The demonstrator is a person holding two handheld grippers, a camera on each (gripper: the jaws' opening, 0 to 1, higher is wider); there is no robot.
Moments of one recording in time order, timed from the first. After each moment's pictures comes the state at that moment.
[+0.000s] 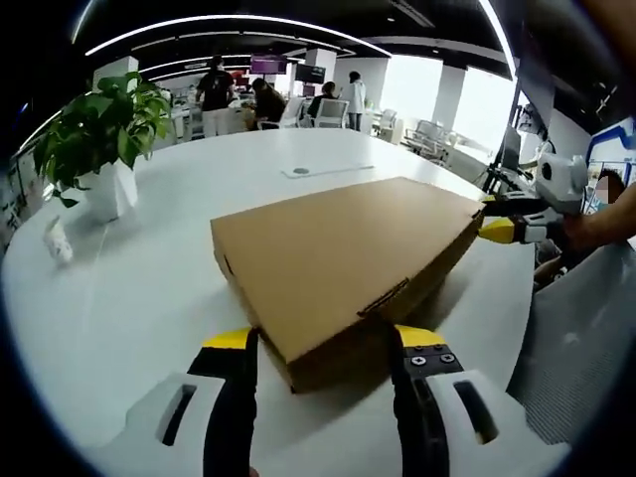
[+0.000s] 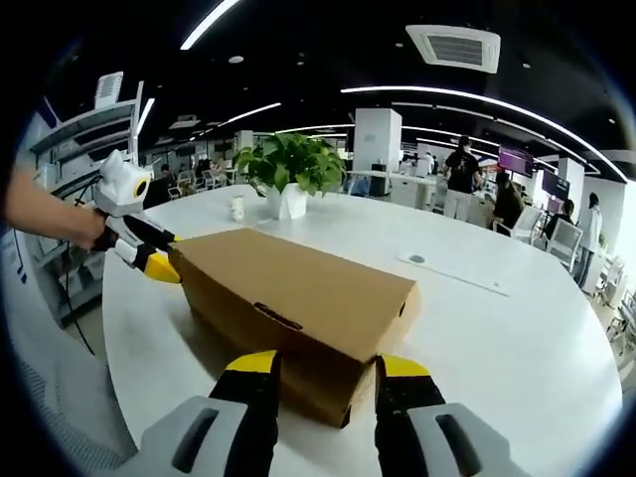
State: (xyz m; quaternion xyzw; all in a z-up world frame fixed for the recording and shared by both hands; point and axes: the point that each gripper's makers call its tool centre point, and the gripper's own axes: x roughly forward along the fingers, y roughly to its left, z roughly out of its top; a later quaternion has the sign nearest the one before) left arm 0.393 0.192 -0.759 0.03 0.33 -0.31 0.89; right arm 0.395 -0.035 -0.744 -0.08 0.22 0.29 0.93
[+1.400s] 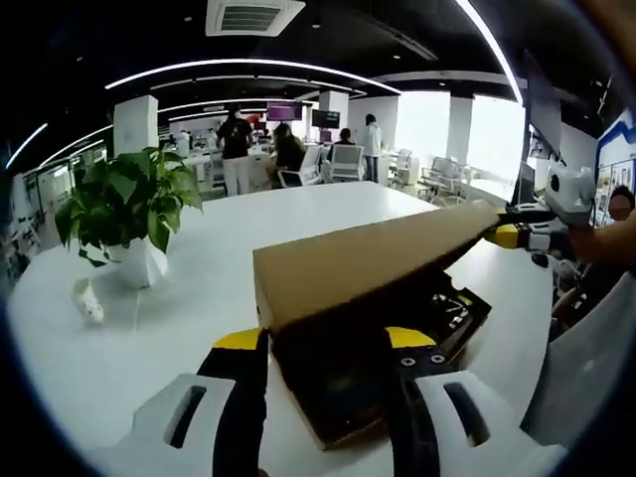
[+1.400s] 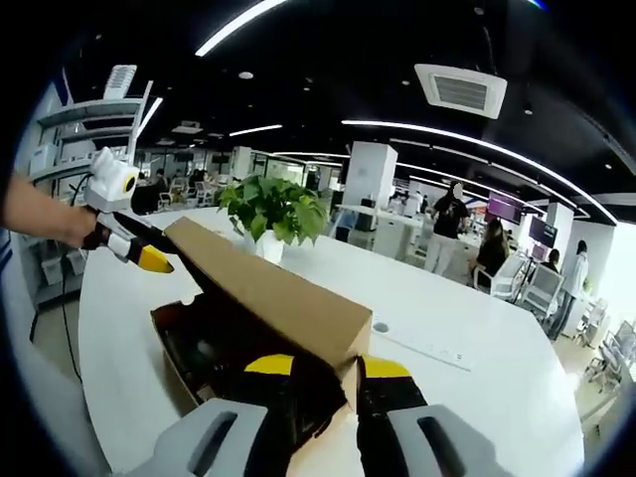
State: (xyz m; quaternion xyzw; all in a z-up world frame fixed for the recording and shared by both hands) left arm 0.461 0.200 -0.671 0.03 0.23 -0.27 0.94; right arm 0.463 -0.045 -0.654 -0.13 0.14 0.26 0.95
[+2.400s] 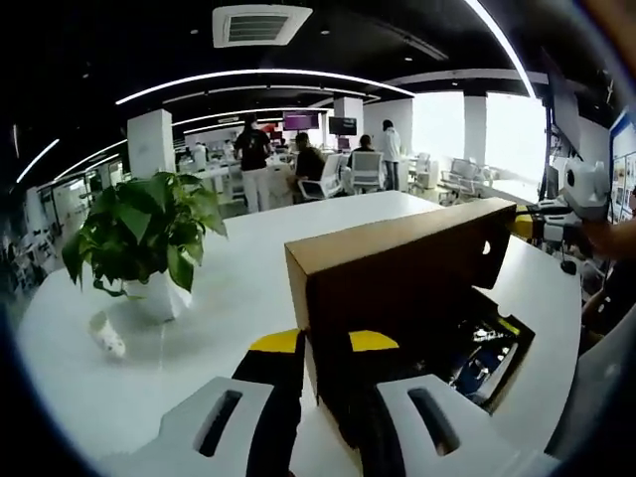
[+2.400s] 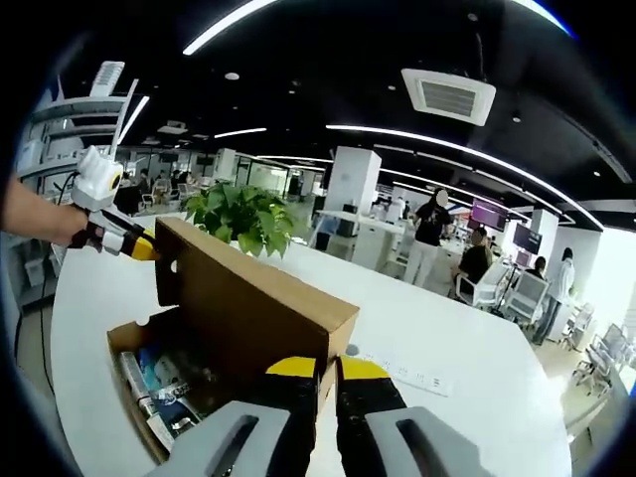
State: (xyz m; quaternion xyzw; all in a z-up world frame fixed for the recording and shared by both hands) left arm 0.535 0.219 -0.652 0.05 0.21 -0.23 0.95; right arm 0.529 -0.058 -0.634 -0.13 0.13 0.23 0.96
